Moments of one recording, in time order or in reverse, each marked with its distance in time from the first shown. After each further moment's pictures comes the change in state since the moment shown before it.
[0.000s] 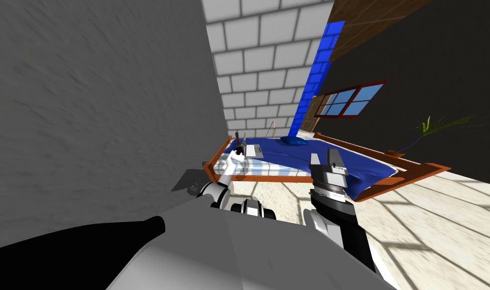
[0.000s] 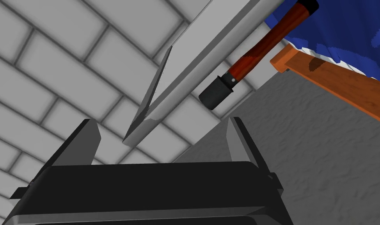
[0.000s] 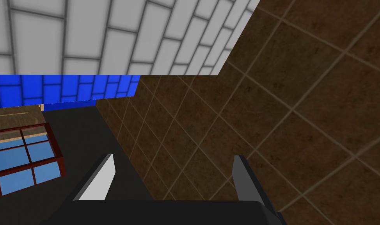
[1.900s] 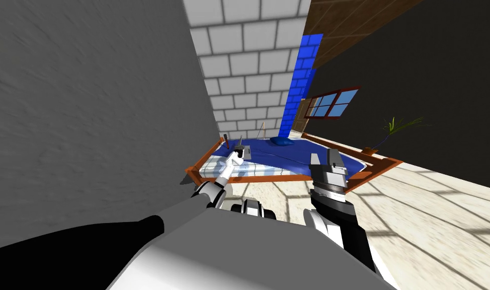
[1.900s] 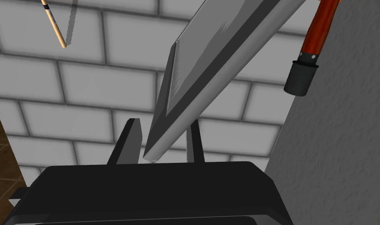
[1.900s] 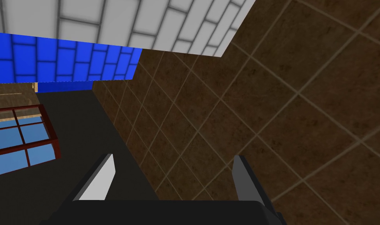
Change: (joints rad) left arm 0.023 0.099 -0.142 0.036 -0.247 0.104 -0.227; right arm 0.000 0.000 0.000 0.000 0.000 0.000 0.000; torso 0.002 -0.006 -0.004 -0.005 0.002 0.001
